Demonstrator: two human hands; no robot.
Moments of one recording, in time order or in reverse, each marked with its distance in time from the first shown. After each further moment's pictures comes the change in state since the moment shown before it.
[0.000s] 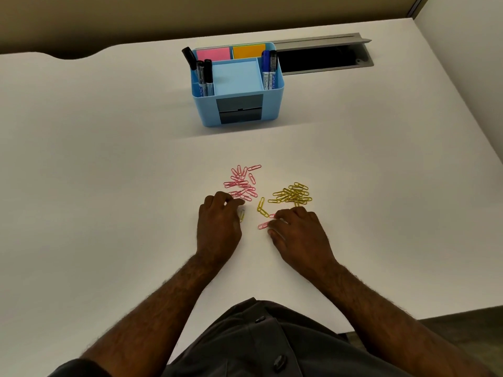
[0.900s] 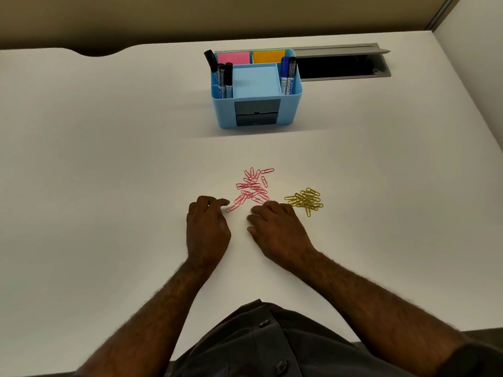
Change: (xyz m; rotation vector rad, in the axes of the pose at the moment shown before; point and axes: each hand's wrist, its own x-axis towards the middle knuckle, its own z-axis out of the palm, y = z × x) left_hand -0.008 -0.030 -0.012 -0.104 0.111 -0.202; right_hand 0.041 -0.037 0.016 -0.033 -0.052 -0.220
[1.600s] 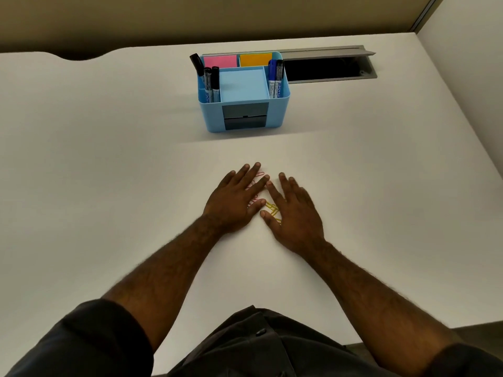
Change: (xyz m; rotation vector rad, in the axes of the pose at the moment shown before) left_hand 0.074 0.025 0.043 0.321 -0.444 0.583; right_hand 0.000 0.056 0.007 0.130 -0.009 0.318
